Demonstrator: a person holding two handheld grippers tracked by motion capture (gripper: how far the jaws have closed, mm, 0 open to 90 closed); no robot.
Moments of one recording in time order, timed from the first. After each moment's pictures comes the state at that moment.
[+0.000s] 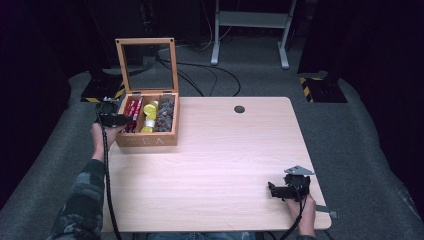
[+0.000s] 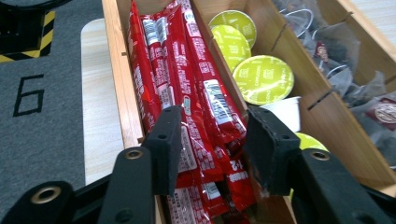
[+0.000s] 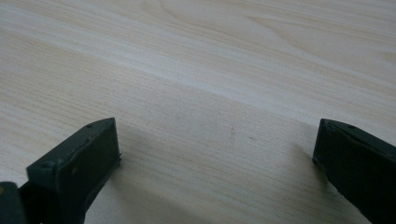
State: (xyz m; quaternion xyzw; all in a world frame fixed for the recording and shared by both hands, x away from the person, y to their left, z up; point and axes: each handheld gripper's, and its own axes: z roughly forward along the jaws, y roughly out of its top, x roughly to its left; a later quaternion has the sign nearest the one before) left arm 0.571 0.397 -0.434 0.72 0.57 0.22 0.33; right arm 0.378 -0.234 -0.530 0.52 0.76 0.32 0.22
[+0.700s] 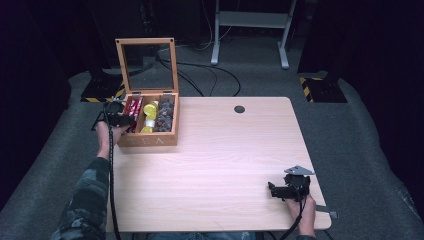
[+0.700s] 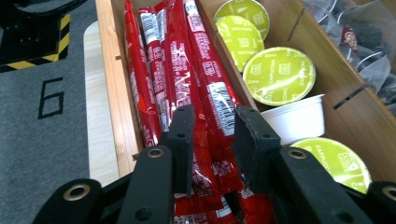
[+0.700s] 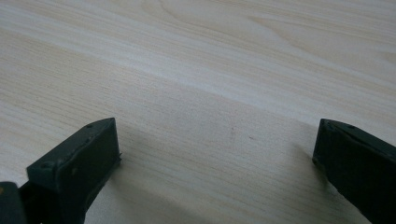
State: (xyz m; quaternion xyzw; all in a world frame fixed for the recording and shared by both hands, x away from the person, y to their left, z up) left arm 0.583 0.384 -0.443 0.74 0.56 0.24 0.29; right arm 0.377 -0.234 -0.530 0.52 0.76 0.32 0.22
